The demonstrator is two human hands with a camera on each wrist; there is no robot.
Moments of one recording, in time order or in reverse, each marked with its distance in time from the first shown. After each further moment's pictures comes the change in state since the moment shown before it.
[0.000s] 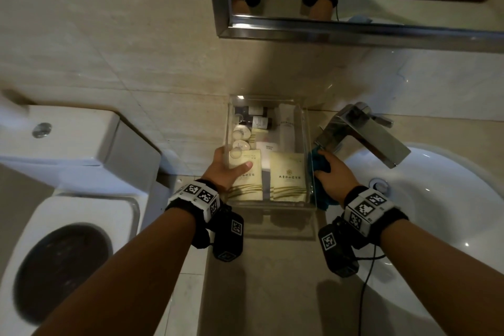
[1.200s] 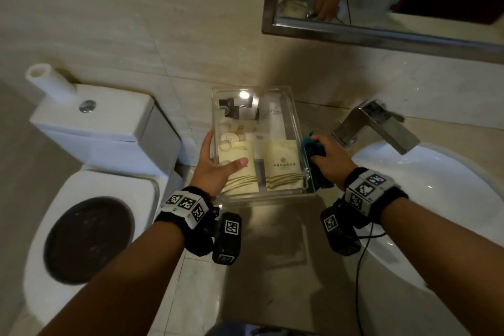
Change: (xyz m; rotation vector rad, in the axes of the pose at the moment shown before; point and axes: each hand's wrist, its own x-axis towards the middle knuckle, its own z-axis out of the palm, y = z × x) left_hand -0.102 -0.029 -0.058 -0.480 0.090 0.166; right_hand -0.055 -0.063 0.027 -0.010 -0.065 -0.173
